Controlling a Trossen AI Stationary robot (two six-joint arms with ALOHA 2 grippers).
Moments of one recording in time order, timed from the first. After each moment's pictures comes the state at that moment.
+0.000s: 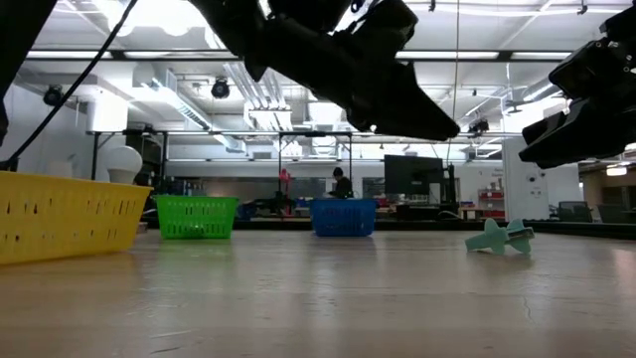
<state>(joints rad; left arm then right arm) -0.10 1.97 1.31 0.21 -0.03 0.13 0.26 0.41 0.02 0.00 0.21 0.16</state>
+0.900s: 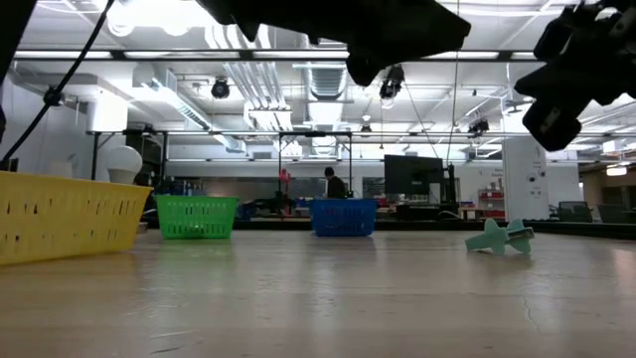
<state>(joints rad) -0.14 1.87 1.30 0.35 0.00 -0.02 0.26 0.44 0.13 0.08 0.10 0.63</state>
